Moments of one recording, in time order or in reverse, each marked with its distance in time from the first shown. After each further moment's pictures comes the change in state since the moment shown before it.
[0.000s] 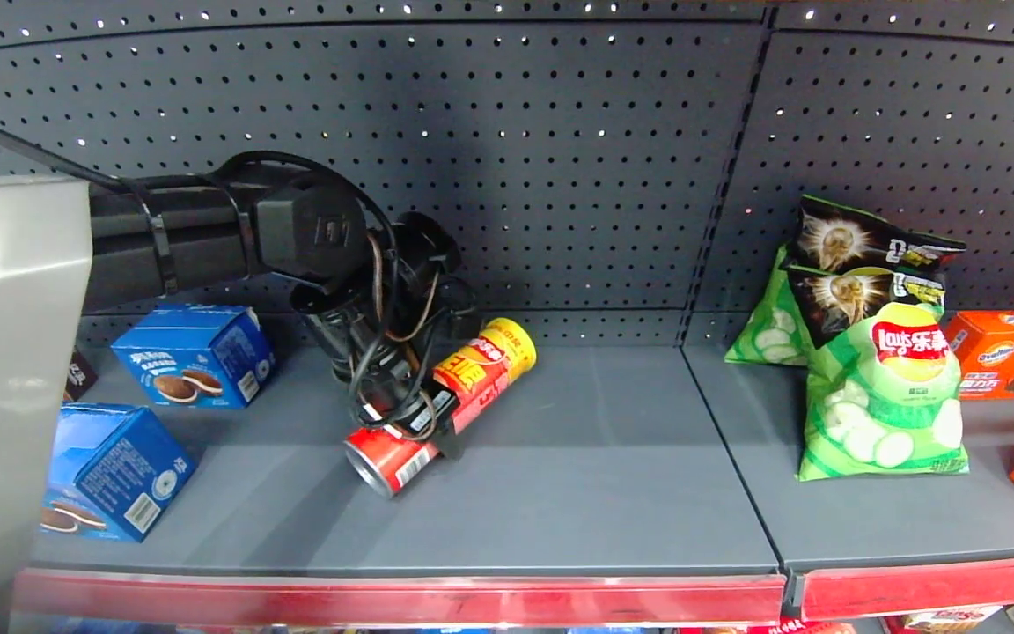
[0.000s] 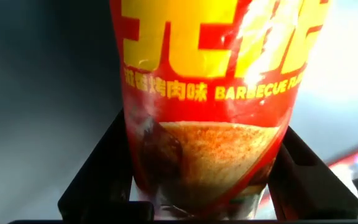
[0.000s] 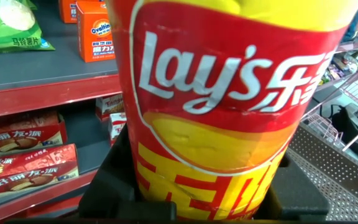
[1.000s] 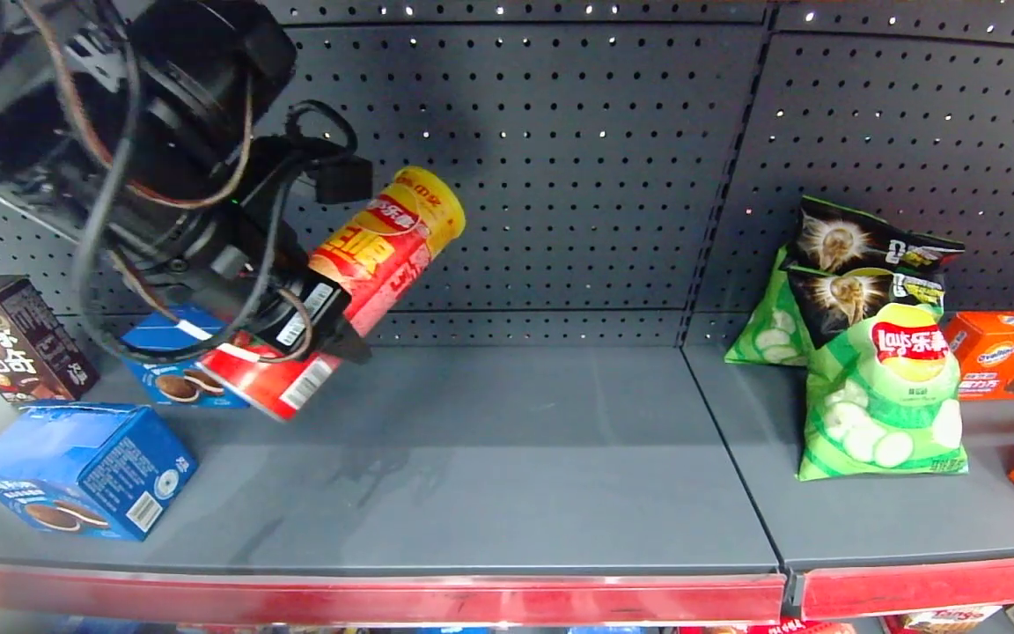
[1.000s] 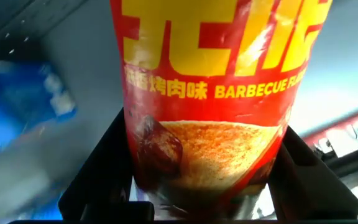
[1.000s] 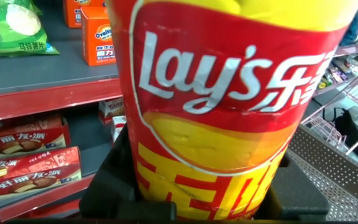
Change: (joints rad) left arm 0.004 -0.356 -0.001 0.062 0.167 -0.036; right arm 0.000 0.000 -0.003 -0.008 0.016 0.001
